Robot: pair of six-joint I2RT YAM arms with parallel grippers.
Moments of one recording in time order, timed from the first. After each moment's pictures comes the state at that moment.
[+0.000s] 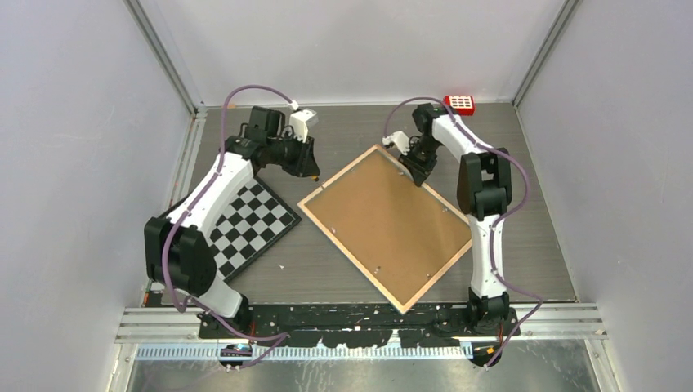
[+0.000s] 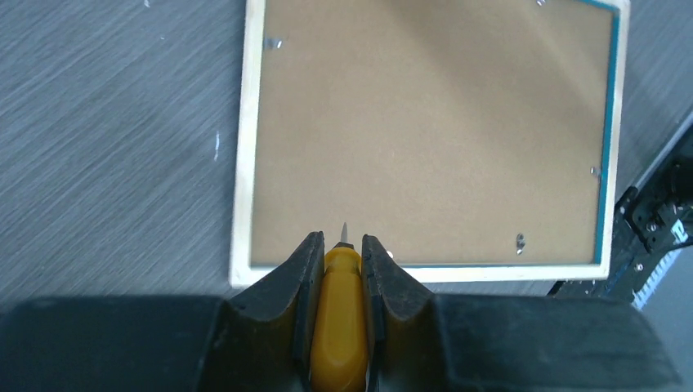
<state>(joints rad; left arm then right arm) -0.31 1.57 1.39 -0.63 0.53 0.09 0.20 2.31 1.95 -1.15 -0.24 -0.81</state>
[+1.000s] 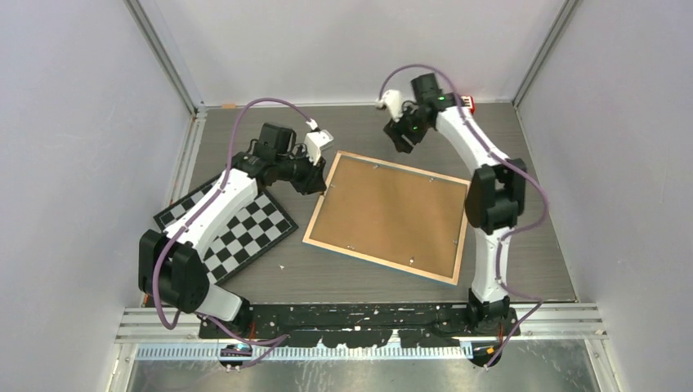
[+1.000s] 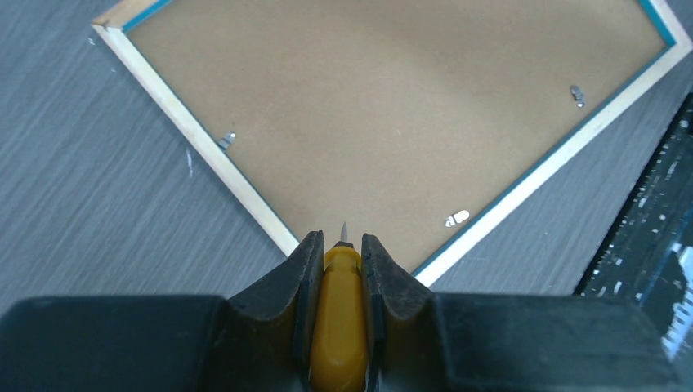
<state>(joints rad) -0.41 1.45 1.23 -0.57 0.55 0.30 0.29 2.16 2.00 -0.87 -0.27 -0.79</state>
